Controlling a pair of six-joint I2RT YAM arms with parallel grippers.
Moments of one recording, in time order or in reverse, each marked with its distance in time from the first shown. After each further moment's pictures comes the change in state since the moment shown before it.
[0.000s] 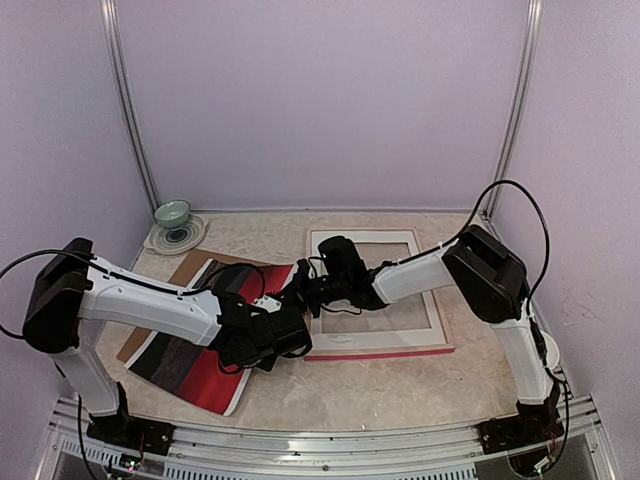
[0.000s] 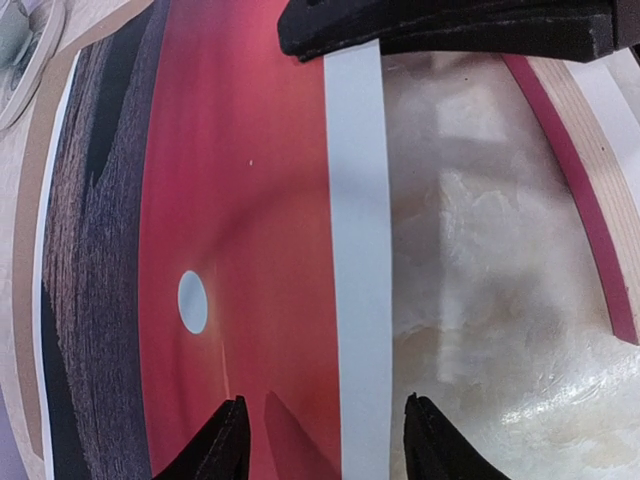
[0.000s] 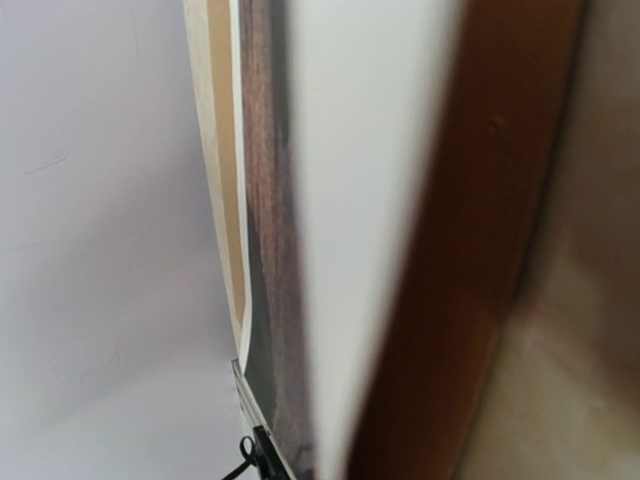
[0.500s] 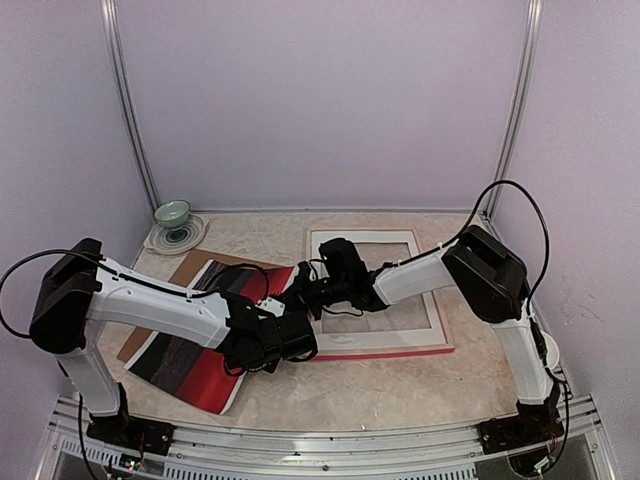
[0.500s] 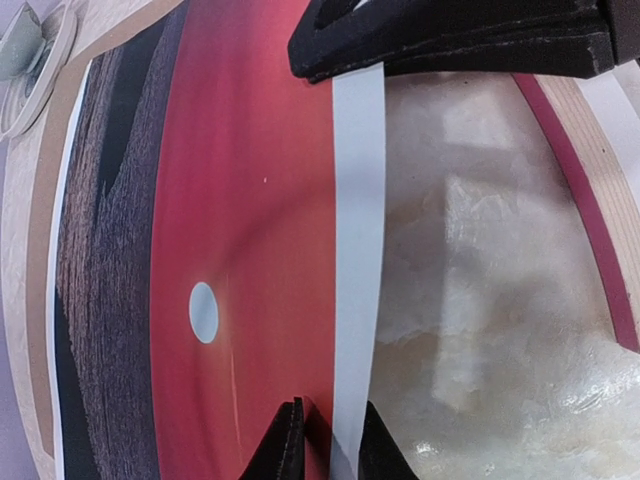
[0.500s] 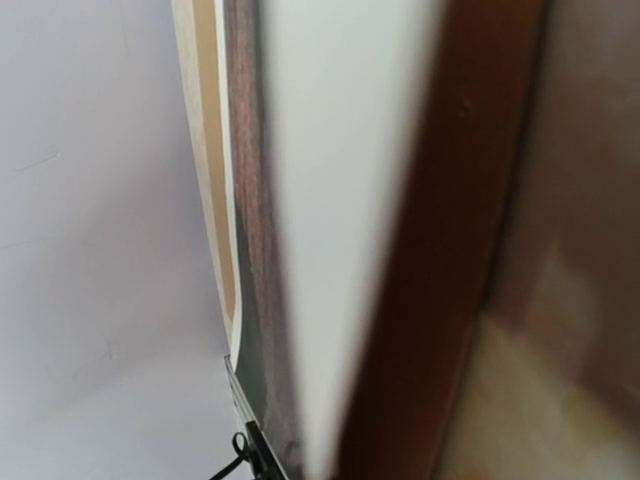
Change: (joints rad) left arm -0.022 0.045 0.040 -0.042 -0.046 -0.023; right arm 0.000 -0.001 -0.015 0.000 -0.005 -0.003
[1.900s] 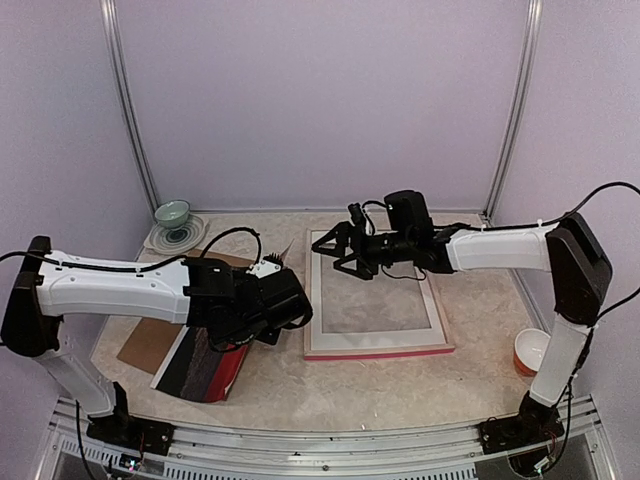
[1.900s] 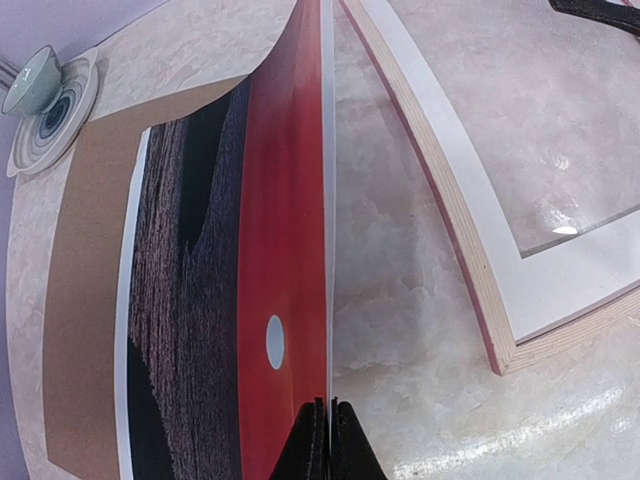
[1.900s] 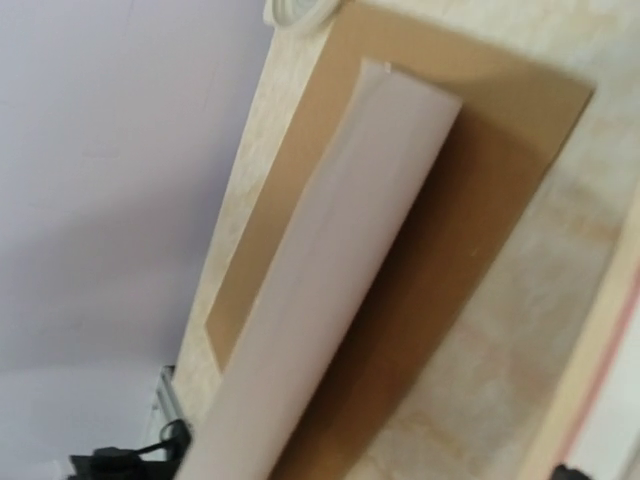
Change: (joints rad) left arm -0.007 -0.165 0.141 -0.104 -0.016 0.003; right arm -0.170 -0.473 -0.240 -0.218 0.018 -0.470
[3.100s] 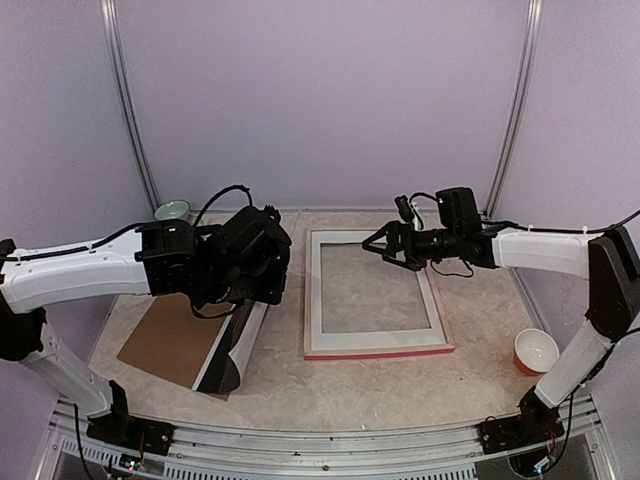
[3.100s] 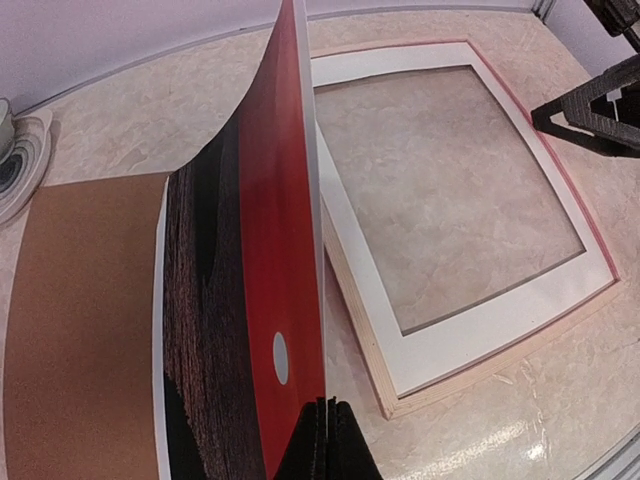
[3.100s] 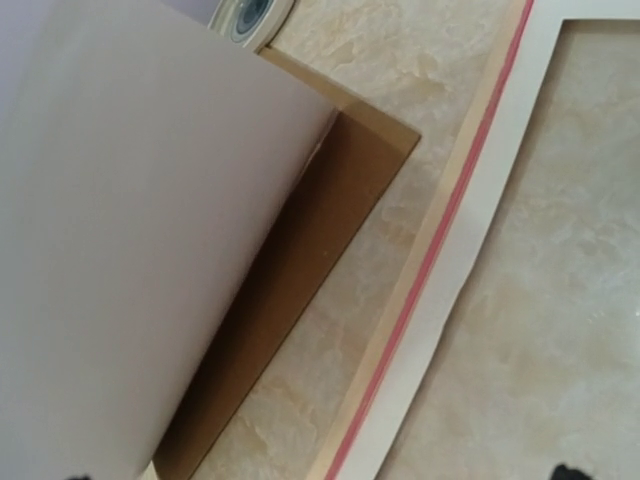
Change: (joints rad) left arm 0.056 -0.121 0.124 0.098 0.111 0.120; right arm -0.214 -0.219 -0.171 -0.136 -0.068 -0.288
